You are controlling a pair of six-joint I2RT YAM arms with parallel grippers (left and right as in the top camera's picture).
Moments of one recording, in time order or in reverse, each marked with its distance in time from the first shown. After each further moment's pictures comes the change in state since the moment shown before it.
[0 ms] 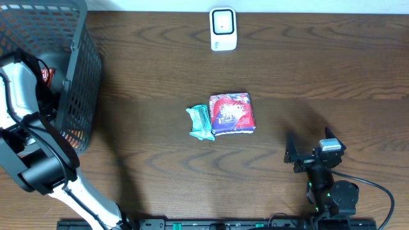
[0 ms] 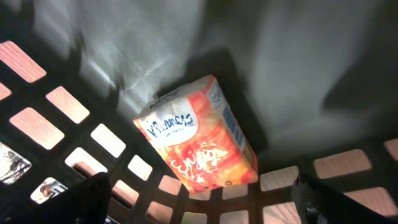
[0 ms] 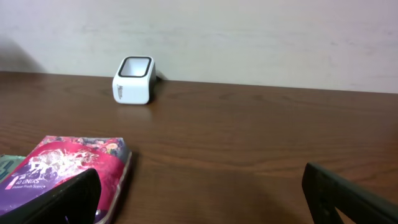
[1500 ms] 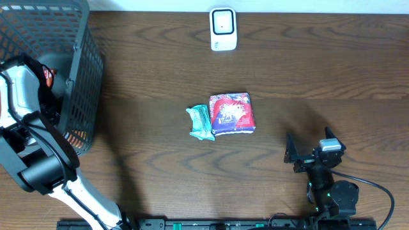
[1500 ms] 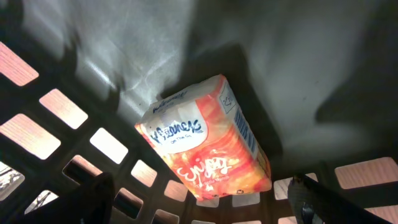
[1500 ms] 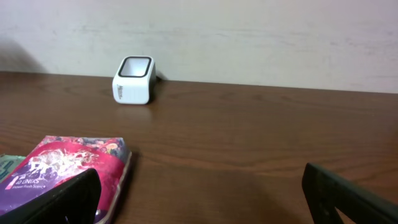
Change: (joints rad) left arm 0.000 0.000 -0.047 0.007 0.008 0.000; right arm 0.000 0.000 0.000 0.000 0.000 0.000
